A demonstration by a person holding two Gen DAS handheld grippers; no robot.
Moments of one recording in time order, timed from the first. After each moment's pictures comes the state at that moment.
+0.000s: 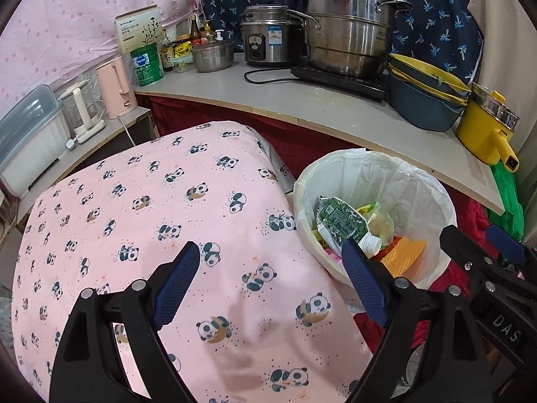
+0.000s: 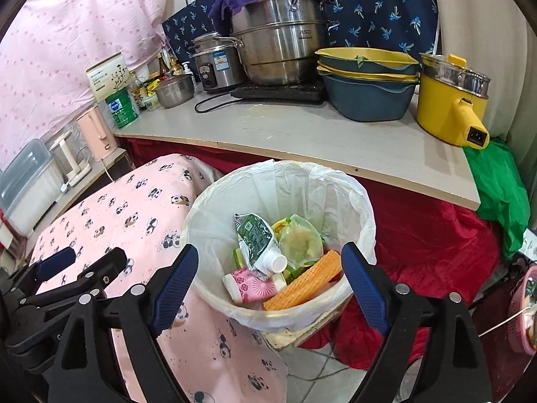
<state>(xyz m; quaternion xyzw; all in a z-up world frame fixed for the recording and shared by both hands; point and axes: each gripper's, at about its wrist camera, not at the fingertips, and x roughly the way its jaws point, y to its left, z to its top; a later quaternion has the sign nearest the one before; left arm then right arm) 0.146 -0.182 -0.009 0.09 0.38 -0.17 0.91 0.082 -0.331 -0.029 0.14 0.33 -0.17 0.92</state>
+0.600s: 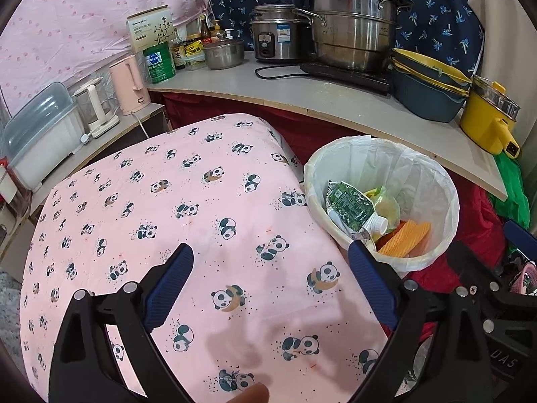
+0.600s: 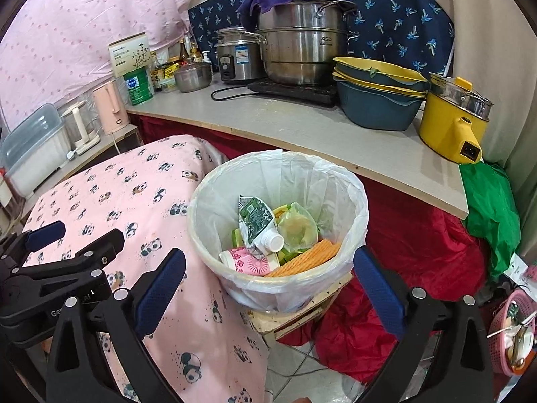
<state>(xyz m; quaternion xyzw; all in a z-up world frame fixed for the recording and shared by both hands) 0.116 -0.167 -0.012 0.10 0.38 -0.15 0.91 0.054 -0.309 -0.029 0.08 0.35 -0.15 0.92</state>
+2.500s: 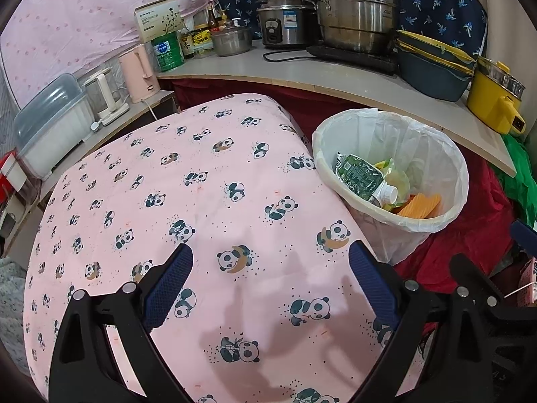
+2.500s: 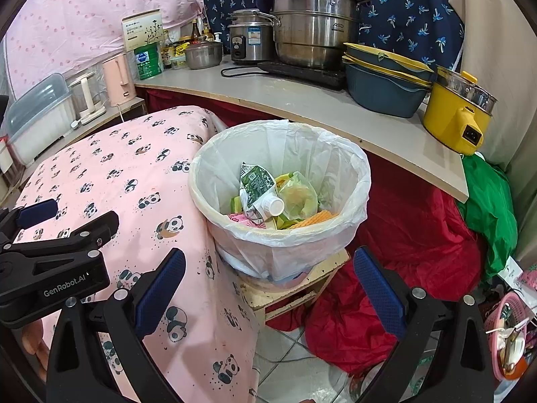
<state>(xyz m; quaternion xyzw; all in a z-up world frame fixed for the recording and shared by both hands) 0.091 -0.158 -0.035 0.11 0.39 -0.13 0.90 0.031 -0.300 -0.058 0.05 0.37 -0.14 0.92</state>
